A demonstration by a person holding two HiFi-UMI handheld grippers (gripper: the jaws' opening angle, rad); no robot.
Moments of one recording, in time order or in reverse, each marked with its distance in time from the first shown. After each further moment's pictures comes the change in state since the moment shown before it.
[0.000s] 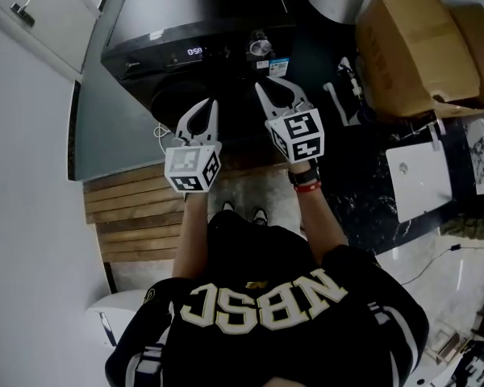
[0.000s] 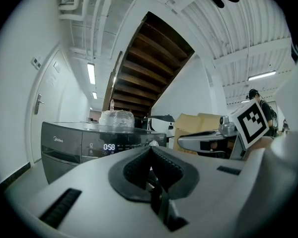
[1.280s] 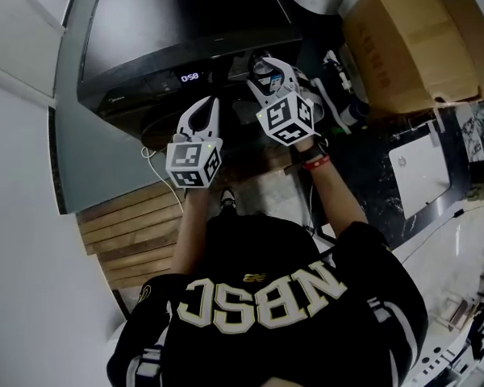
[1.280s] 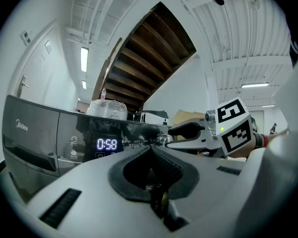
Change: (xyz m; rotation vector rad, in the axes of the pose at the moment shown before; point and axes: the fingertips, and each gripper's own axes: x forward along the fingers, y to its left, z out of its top) left arm 0.102 0.064 -0.038 -0.062 0.057 -0.153; right arm 0.125 -0.056 -0.027 -0.534 0.249 -0.106
